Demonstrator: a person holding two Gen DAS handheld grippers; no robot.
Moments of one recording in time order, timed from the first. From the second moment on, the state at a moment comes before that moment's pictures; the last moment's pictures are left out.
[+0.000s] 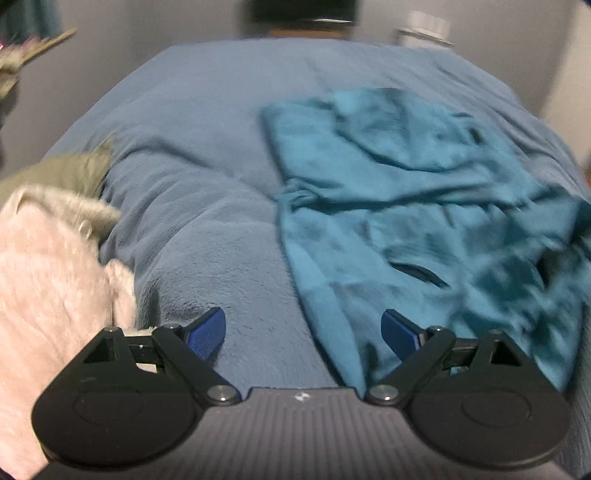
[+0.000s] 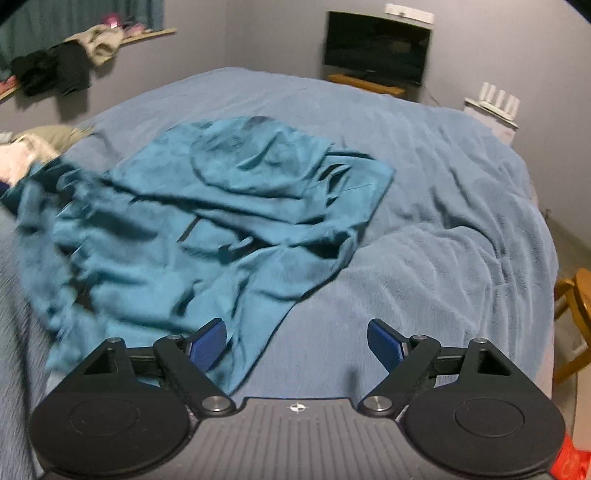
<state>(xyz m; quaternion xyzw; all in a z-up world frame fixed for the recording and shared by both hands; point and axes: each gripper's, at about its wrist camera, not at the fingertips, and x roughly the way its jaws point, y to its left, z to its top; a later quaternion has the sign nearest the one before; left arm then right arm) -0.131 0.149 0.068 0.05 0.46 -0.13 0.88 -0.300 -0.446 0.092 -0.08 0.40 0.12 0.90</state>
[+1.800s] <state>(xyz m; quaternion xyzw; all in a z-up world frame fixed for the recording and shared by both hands) -0.129 0.110 0.047 0.09 0.35 -0.32 0.87 -0.298 -0.381 0.094 -0.12 0.34 0.36 0.86</state>
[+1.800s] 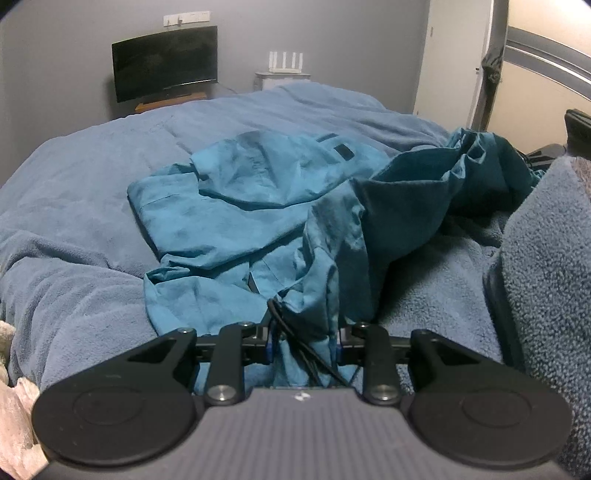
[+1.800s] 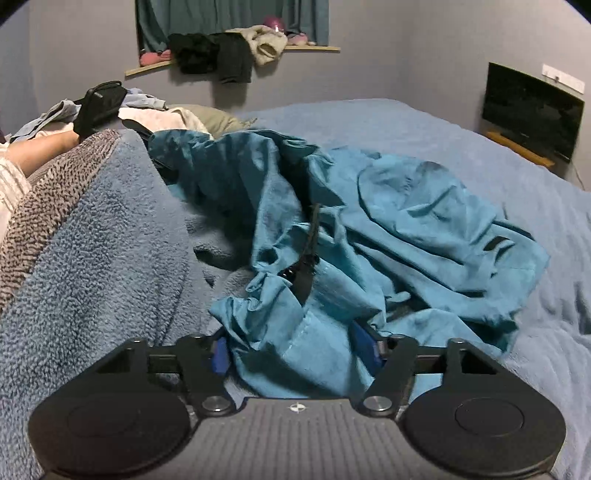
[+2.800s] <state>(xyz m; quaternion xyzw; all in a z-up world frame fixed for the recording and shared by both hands) -0.009 0.077 0.060 0.08 0.32 -0.27 0.90 -0.159 -0.428 0.081 0.08 0.33 0.15 0.93</state>
